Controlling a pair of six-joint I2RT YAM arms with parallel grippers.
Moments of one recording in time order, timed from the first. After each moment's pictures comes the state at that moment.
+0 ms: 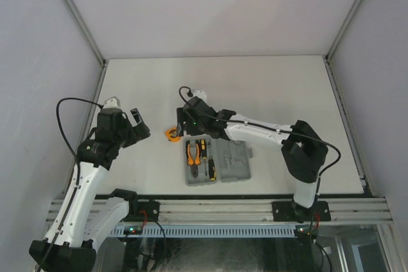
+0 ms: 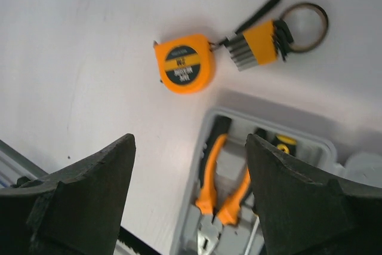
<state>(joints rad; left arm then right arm) -0.18 0.79 0.85 -0.80 -0.15 -0.54 0.97 1.80 1.34 -0.32 0.15 0.71</state>
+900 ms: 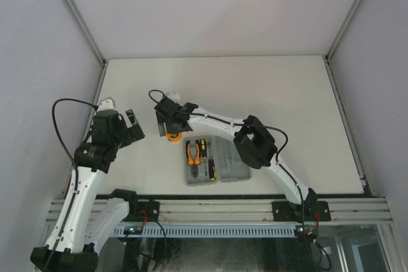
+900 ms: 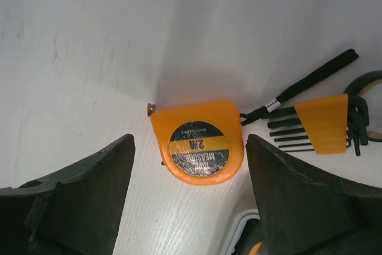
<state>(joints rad) -0.14 0.74 0.85 -0.82 -0.24 -0.44 1.00 2.37 2.04 -0.66 0.21 0.66</state>
